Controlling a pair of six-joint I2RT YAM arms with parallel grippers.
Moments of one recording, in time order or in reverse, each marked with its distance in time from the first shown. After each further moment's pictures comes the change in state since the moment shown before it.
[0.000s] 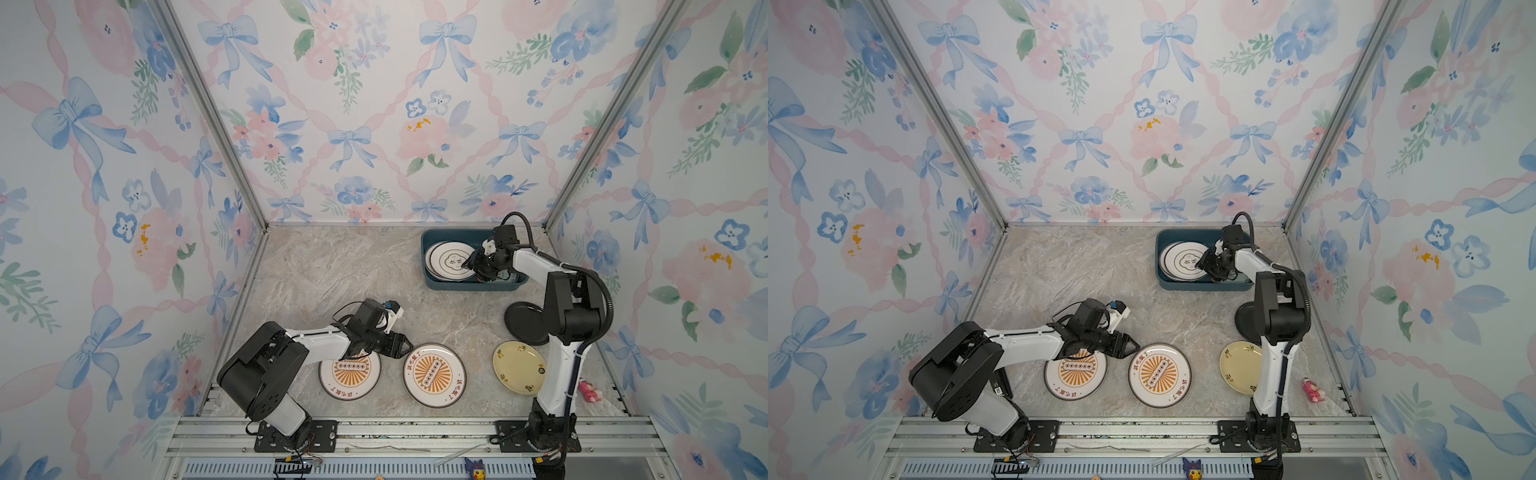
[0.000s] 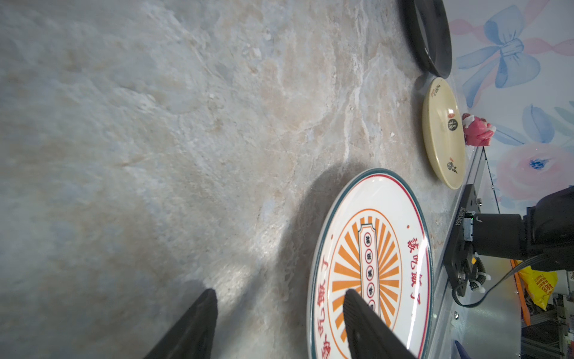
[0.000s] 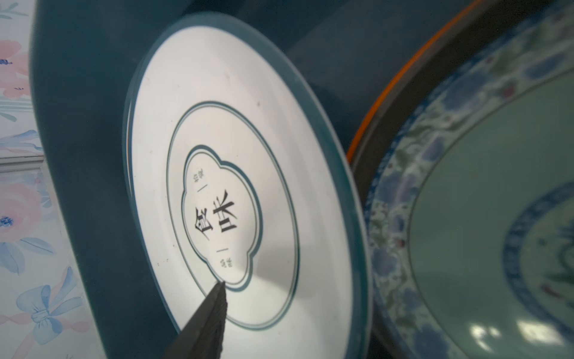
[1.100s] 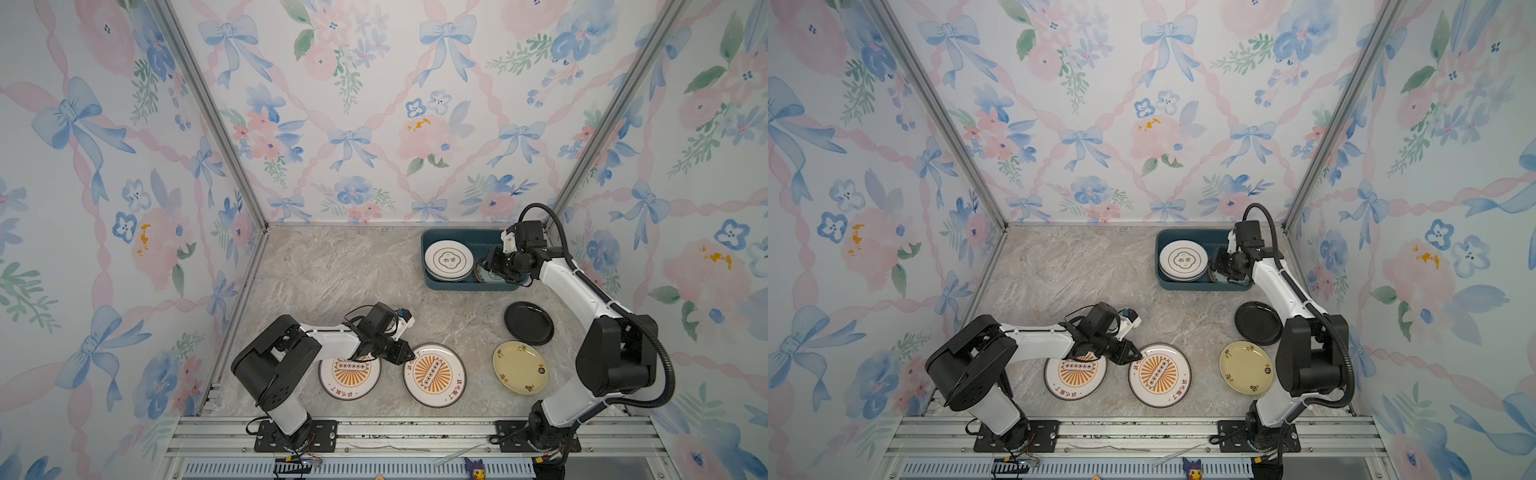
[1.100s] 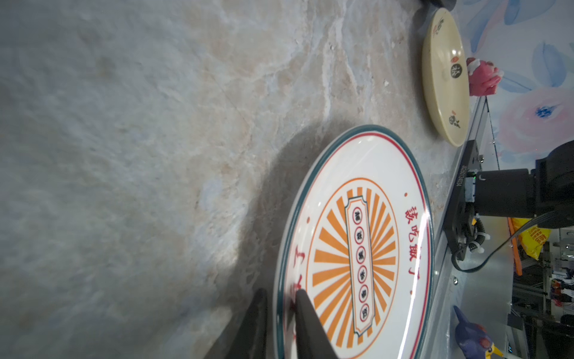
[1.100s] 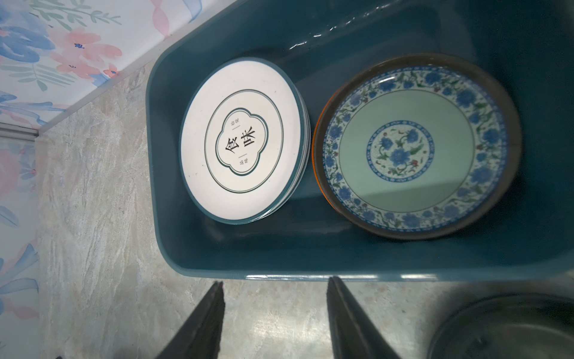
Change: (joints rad) left arm -0.071 0.087 0.051 -0.052 0.056 0.054; right arm -0.014 -0.474 -0.227 -0.124 0.156 -0.144
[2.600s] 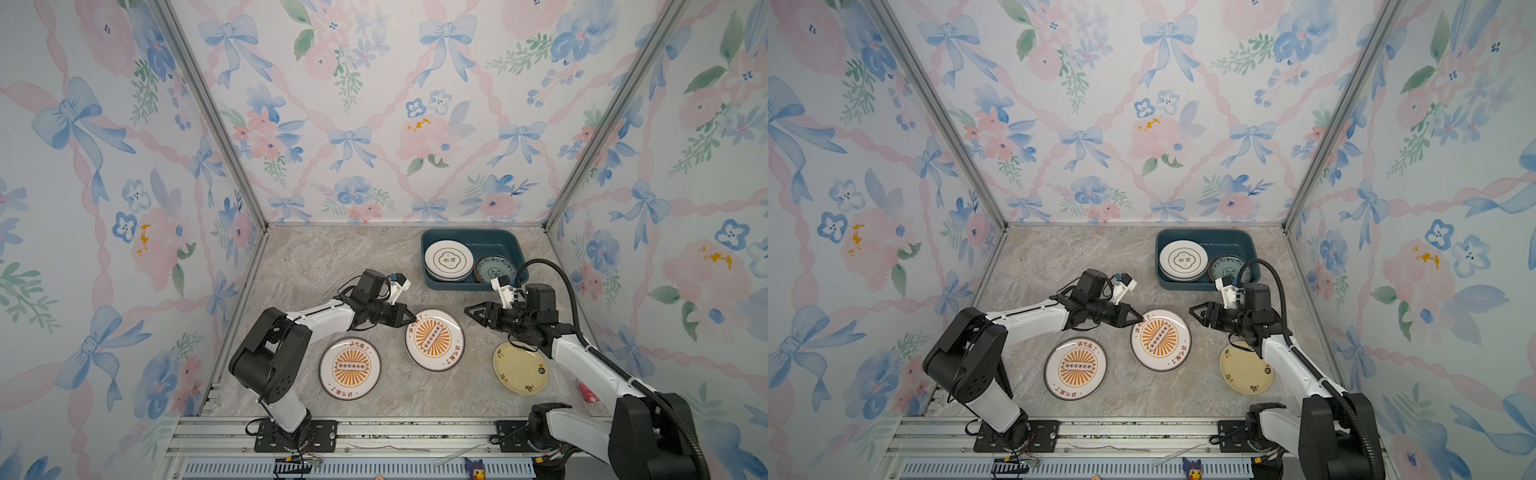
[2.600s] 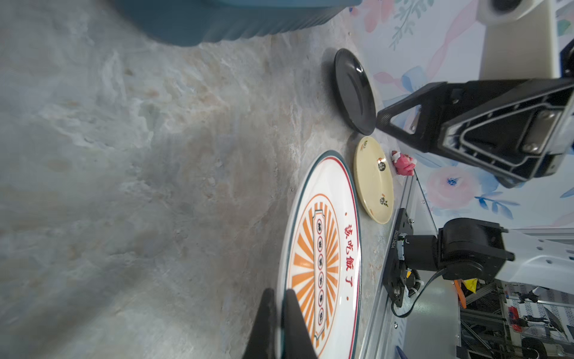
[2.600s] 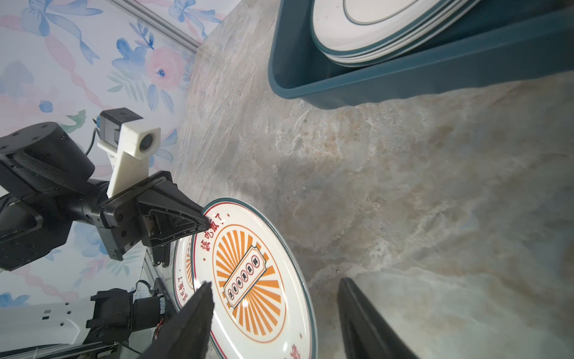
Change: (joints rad) left arm 0.182 0.000 0.246 -0.072 0.161 -0.016; right arm 0.021 -0.458 -0.767 0.534 -0.528 0.016
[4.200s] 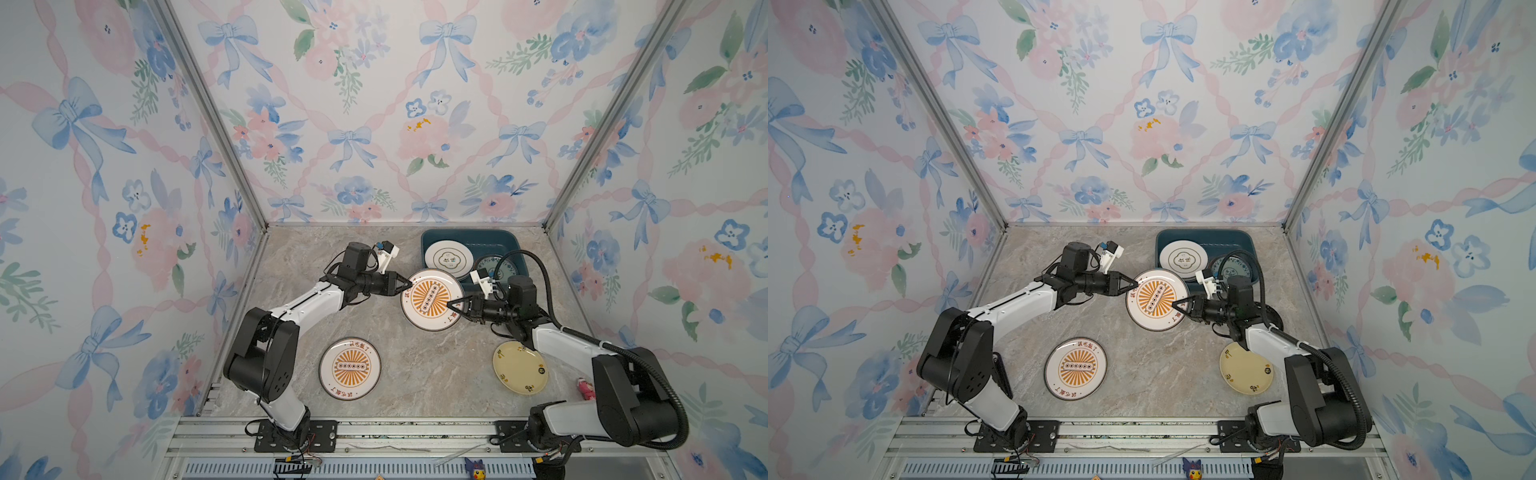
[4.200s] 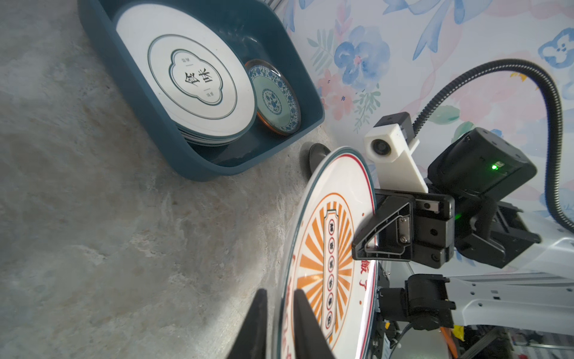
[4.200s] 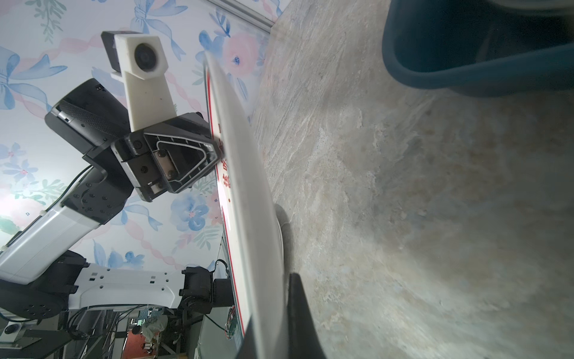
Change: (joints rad) left arm 0.121 -0.001 0.171 -0.006 0.051 -0.057; right arm 0.124 0.218 0.033 0.423 -0.197 0.335
